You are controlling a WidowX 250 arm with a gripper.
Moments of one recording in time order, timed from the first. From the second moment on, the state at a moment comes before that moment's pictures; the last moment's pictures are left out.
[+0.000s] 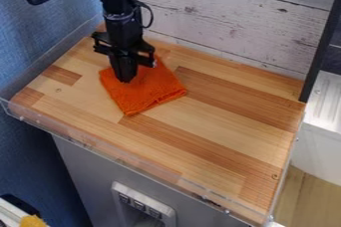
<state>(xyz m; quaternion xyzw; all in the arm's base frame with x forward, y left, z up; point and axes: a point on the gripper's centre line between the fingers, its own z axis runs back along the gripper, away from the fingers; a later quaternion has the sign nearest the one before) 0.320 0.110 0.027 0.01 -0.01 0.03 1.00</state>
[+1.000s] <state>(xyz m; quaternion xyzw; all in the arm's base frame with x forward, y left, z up) 0.332 0.093 0.019 0.01 0.00 0.03 1.00</state>
